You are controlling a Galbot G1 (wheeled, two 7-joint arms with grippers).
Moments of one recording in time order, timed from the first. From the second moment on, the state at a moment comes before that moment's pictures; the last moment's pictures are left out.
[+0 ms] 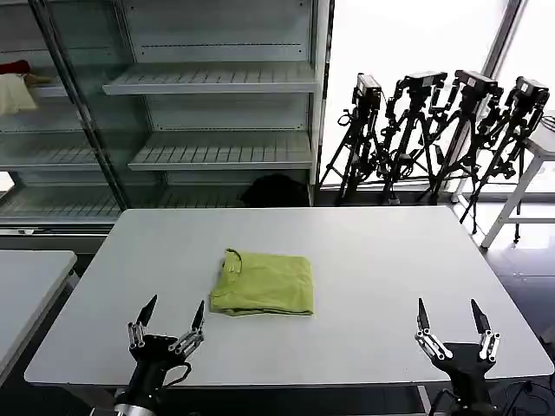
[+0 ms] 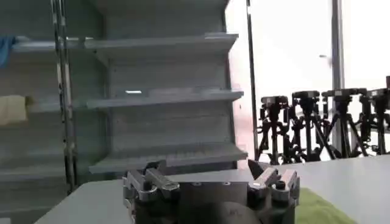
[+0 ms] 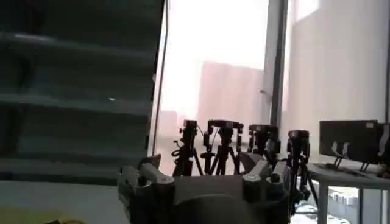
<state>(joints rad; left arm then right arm) 1.76 -1.15 -0.45 -2.35 -0.20 0.02 -0.25 -1.91 1.00 0.56 2.34 0.22 0.22 0.51</state>
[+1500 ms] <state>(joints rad) 1.80 -1.17 -0.46 -2.33 -0.17 -0.07 -0.25 -2.00 1.00 0.57 2.33 0.19 0.37 0.47</state>
